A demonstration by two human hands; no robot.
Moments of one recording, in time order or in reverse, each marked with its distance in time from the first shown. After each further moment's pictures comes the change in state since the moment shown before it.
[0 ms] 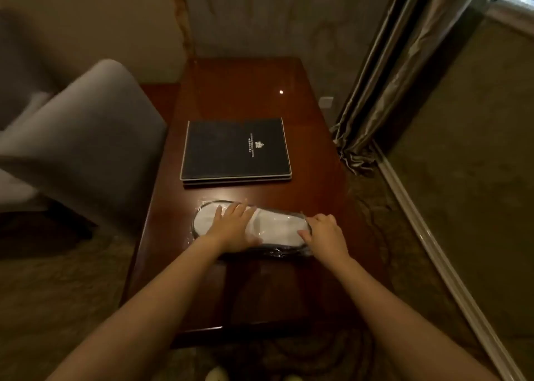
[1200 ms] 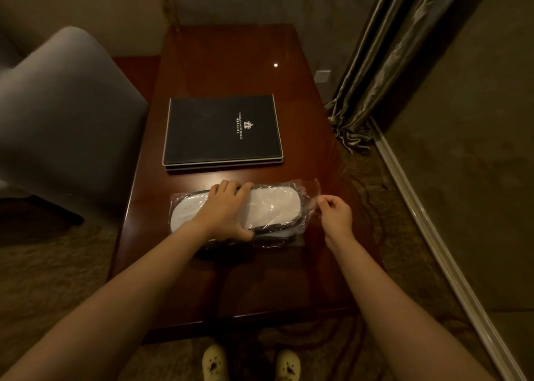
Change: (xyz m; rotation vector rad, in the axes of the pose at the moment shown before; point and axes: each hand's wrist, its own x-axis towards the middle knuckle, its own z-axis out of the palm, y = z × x) left_hand 0.018 0.002 -0.009 0.075 0.197 0.180; right_hand 0.028 0.026 0.005 1.127 0.244 0.576
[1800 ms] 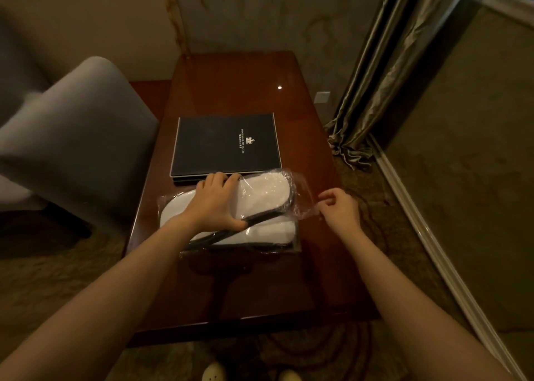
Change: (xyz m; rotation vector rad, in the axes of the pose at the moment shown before) left_hand -0.015 0.005 -0.048 -0.038 0.063 -0.115; right_hand -0.009 -0.040 -0.036 -0.418 -0.106 -0.279
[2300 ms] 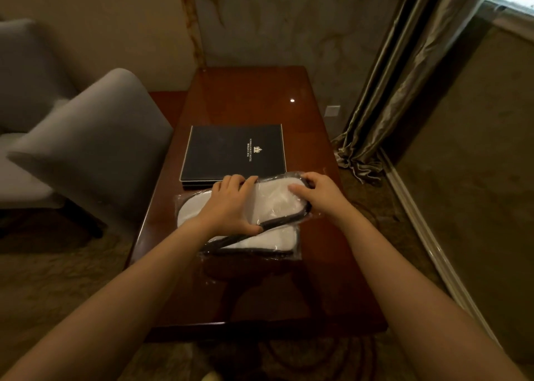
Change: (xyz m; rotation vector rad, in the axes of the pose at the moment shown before) left_hand -0.004 0.030 -0.003 0.026 0.083 0.031; right_hand 0.011 -0.060 -0.009 0.159 -0.422 -0.252
